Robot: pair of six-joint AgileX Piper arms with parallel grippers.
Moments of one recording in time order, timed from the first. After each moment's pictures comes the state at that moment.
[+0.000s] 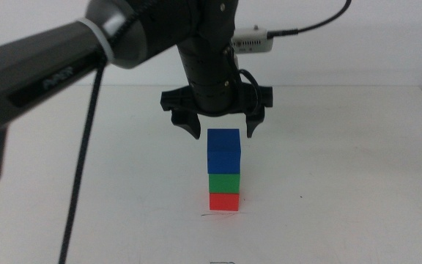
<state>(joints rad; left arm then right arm) -0.67 1.93 -1.86 -0.01 1.24 -0.55 0.59 0.63 -1.08 0.11 1.05 -0.07</state>
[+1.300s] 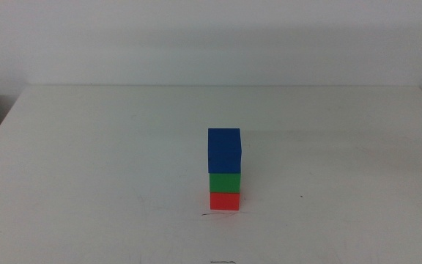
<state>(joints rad) -0.05 0.97 -1.39 -0.02 0.86 0.08 0.59 0.63 -1.08 0.11 1.05 -0.07</state>
